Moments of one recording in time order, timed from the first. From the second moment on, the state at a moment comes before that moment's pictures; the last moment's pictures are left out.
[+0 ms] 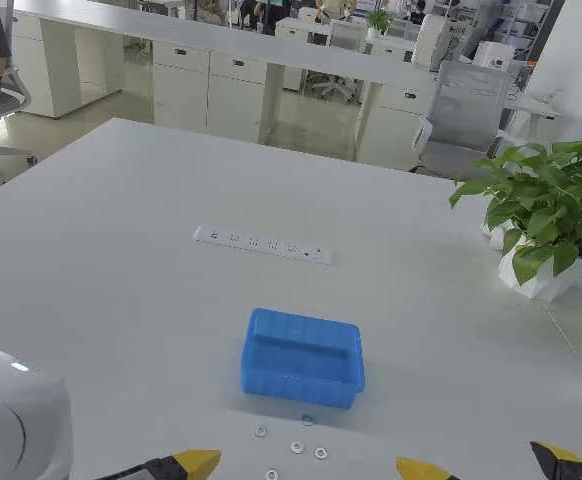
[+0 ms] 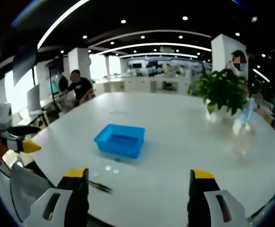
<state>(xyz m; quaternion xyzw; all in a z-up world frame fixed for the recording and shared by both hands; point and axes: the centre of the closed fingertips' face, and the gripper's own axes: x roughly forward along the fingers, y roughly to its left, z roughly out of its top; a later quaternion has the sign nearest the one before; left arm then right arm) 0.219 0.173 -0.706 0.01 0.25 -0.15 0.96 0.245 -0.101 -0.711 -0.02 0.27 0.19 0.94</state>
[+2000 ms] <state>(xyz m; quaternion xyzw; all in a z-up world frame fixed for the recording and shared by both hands) 0.216 0.120 -0.777 0.03 0.38 -0.31 0.87 0.249 -0.095 -0.729 -0.03 0.30 0.19 0.93</state>
